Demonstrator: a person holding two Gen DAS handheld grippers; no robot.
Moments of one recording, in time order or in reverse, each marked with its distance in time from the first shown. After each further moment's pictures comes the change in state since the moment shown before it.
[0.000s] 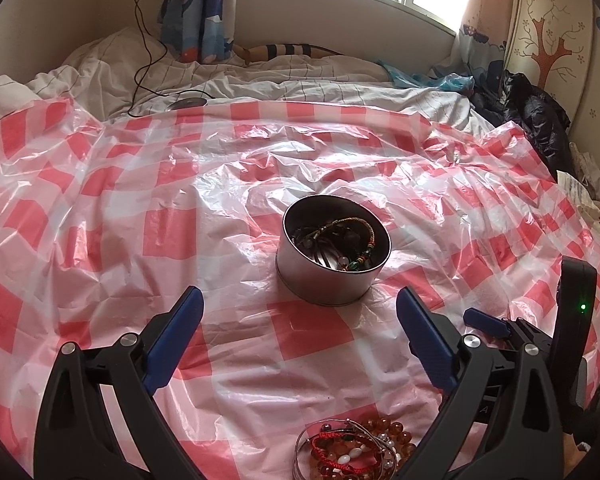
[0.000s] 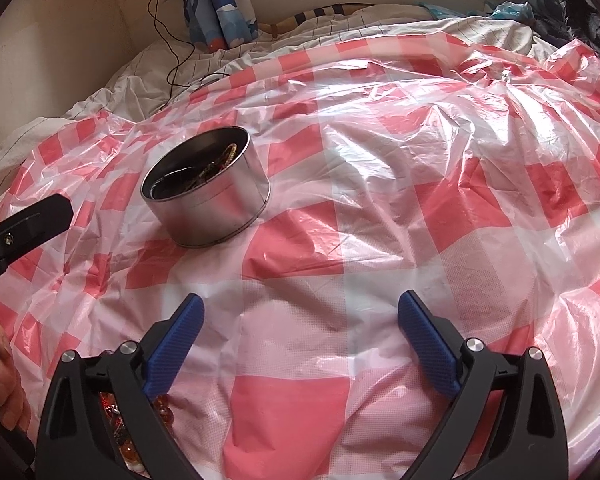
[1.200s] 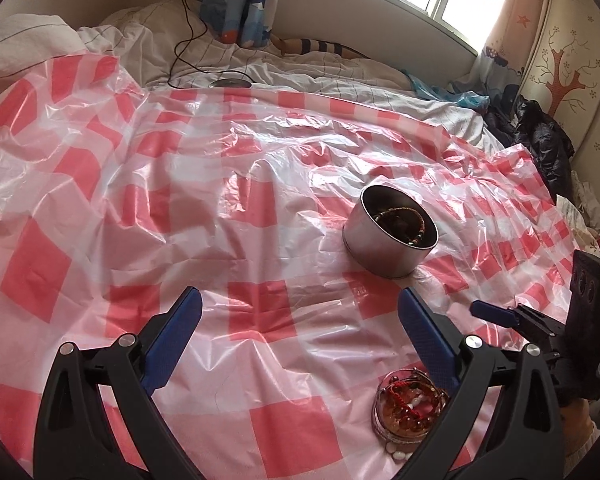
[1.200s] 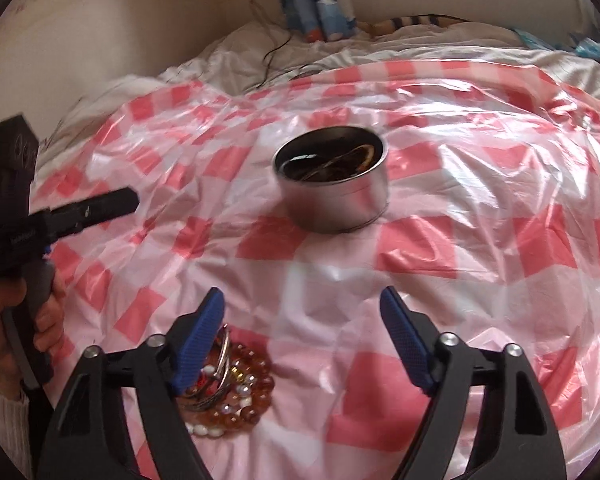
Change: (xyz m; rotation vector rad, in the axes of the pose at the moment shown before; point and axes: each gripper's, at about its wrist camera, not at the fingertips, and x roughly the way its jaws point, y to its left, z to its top) left arm -0.029 0.085 -0.022 -0.108 0.029 -0.057; right arm -0.023 0.053 -0.007 -0.243 0.051 0.251
